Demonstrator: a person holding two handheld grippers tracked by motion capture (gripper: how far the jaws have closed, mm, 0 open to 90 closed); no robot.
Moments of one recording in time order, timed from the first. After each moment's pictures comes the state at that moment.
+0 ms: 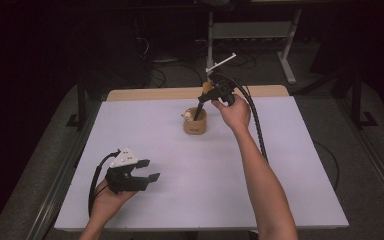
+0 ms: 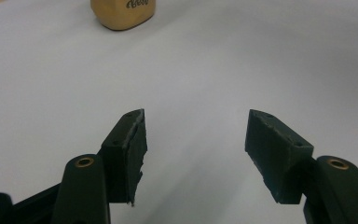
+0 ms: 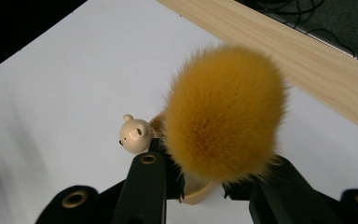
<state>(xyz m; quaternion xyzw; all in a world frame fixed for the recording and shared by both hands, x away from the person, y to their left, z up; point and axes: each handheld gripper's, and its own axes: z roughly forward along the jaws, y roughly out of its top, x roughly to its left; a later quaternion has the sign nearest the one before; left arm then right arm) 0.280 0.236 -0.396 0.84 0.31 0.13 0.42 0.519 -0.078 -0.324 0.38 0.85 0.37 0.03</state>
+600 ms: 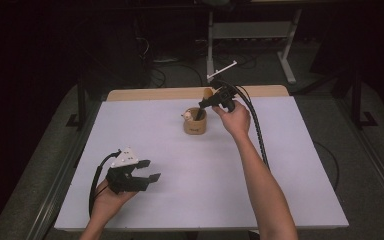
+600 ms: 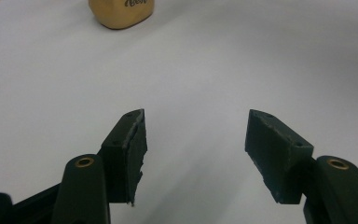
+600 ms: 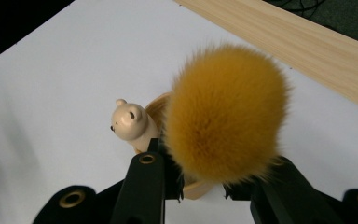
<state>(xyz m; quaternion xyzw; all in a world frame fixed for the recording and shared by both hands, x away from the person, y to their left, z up) 0.280 0.234 -0.397 0.84 0.31 0.13 0.42 0.514 -0.080 -0.344 0.38 0.84 0.38 0.03</state>
